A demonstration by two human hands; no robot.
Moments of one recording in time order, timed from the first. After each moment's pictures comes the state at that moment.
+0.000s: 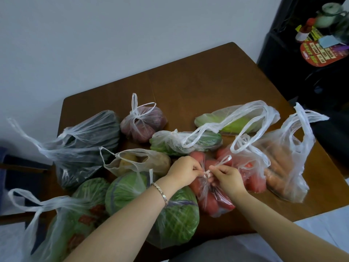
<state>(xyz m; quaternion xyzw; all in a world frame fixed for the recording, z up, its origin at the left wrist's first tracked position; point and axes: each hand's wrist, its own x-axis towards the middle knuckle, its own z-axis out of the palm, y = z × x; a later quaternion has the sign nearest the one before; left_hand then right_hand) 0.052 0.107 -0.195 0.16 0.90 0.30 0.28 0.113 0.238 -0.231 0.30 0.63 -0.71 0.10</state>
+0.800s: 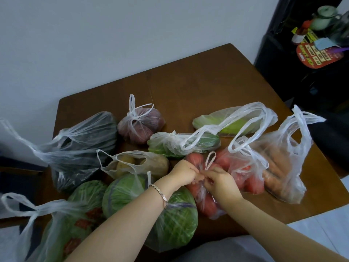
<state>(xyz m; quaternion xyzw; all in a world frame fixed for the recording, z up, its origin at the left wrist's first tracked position) 0.051 0.112 -0.198 -0.05 0.81 0.41 0.42 0.123 0.233 -0.223 0.03 0.92 -0.39 0.03</state>
